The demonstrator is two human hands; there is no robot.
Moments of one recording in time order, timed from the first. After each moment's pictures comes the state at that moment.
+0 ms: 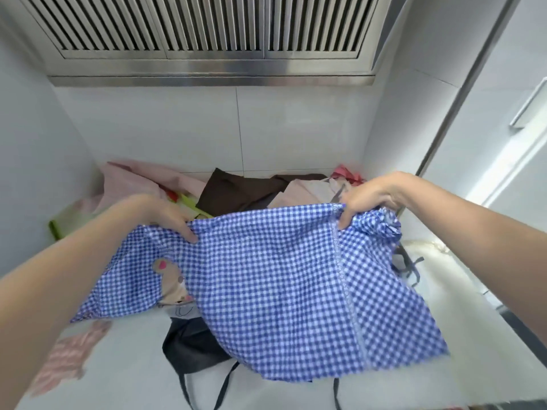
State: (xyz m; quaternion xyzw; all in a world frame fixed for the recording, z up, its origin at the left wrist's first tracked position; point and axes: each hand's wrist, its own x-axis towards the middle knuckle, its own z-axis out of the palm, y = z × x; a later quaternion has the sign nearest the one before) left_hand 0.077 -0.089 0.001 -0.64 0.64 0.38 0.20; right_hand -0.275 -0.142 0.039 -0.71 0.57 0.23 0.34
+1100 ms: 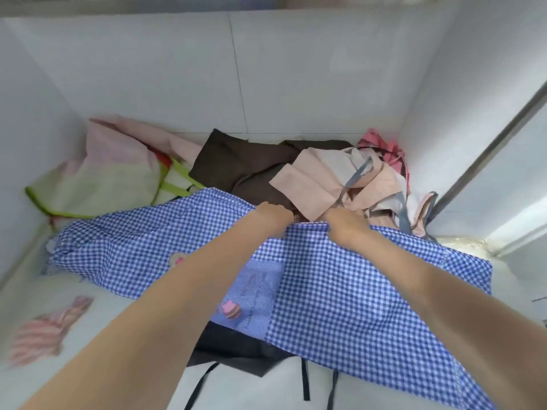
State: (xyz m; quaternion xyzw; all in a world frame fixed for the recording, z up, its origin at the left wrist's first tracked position) left_hand -0.102 -0.185 -0.132 -0.60 0.76 0.11 0.22; right_hand -0.258 -0.190 -0.120 -0.82 0.55 0.12 0.11
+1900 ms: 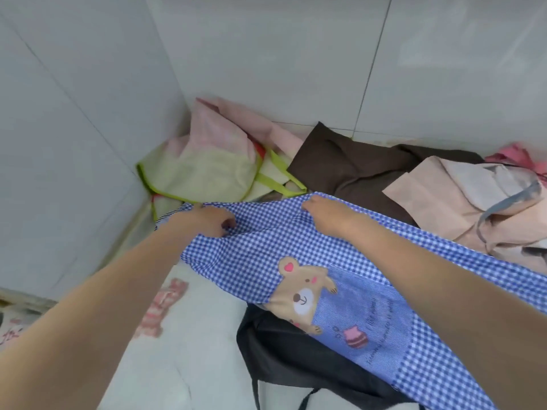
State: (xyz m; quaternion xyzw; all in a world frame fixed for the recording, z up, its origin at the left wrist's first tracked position) left_hand 0.209 -0.096 -0.151 -0.71 0.62 0.23 0.24; right_hand -0.030 -0.196 -0.145 -0.92 0.35 0.17 0.12
